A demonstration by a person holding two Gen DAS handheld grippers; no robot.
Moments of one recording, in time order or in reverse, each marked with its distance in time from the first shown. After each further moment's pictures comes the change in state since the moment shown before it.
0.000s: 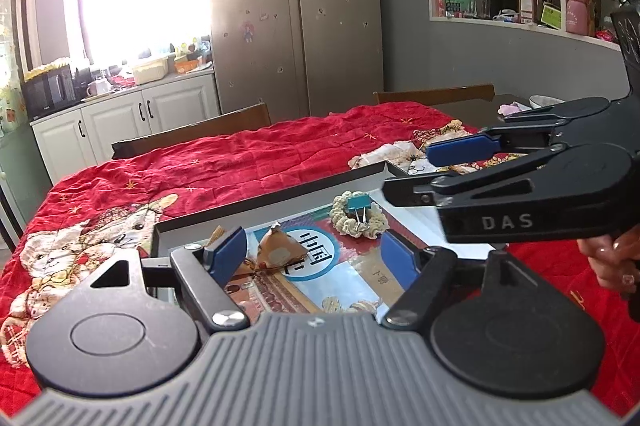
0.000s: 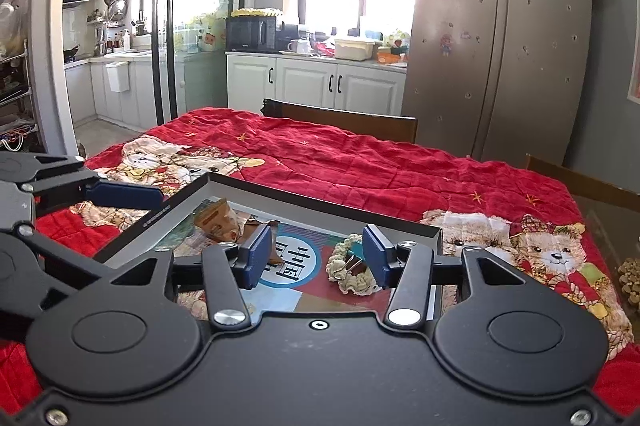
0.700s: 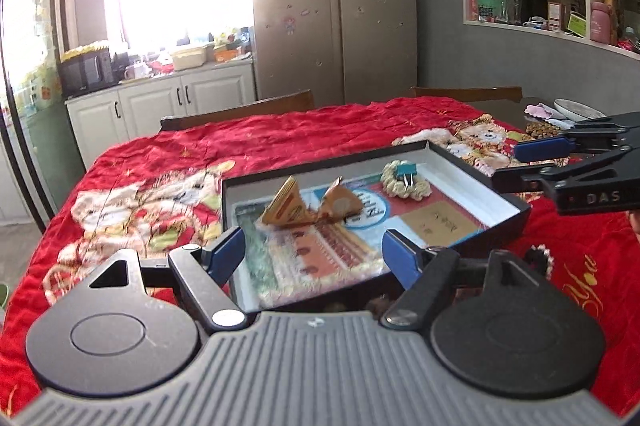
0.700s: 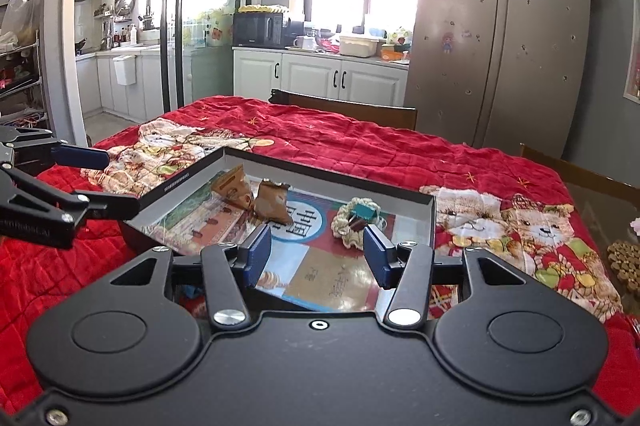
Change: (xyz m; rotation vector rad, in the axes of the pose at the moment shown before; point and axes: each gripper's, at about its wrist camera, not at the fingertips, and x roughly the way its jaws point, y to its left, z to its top) left arm -0.050 0.038 -0.039 -0.065 0.015 0.079; right arm -0.048 0.004 -0.037 -0.007 0.016 0.010
